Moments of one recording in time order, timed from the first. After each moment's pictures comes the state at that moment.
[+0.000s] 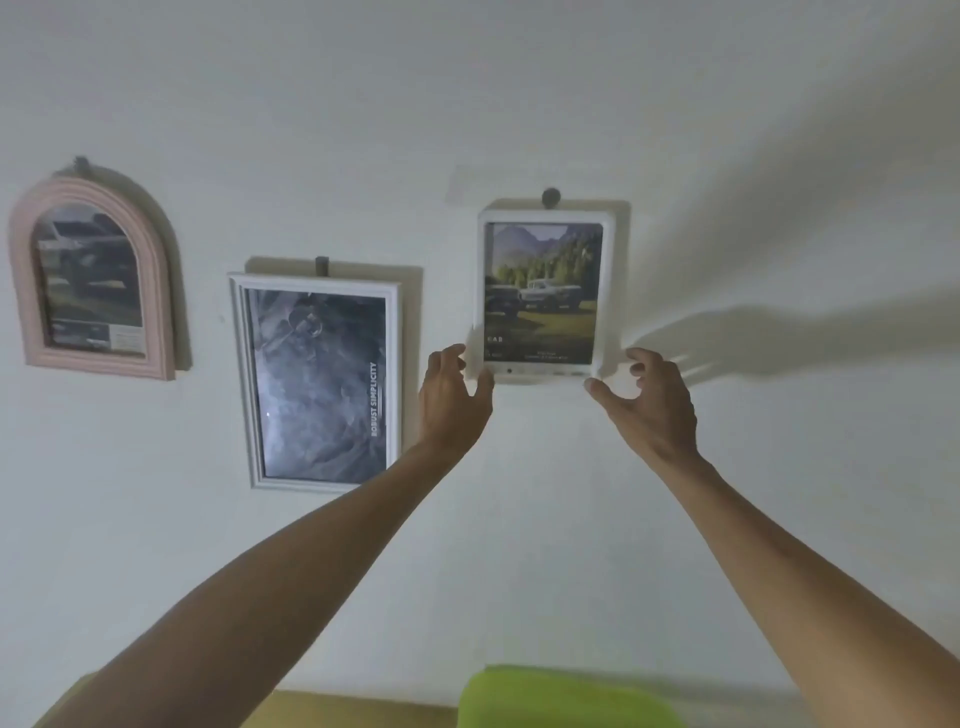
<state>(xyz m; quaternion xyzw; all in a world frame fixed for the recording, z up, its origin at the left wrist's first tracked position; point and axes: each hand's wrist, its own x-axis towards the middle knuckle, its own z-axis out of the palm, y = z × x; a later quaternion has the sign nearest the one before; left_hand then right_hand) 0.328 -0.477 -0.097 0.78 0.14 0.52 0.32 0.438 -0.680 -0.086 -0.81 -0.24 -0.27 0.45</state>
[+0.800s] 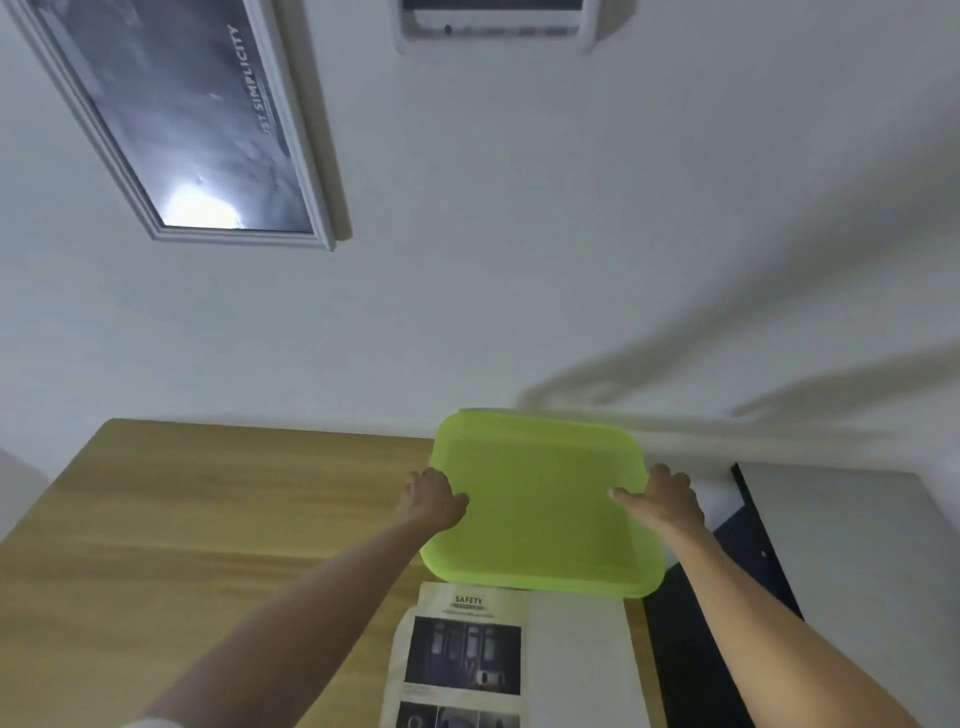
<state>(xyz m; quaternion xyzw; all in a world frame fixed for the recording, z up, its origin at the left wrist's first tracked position) 0.257 -0.570 -0.461 0.86 0.40 -0.14 0.27 0.411 -0.827 -0.451 -0.96 -0.02 0.22 0.17</state>
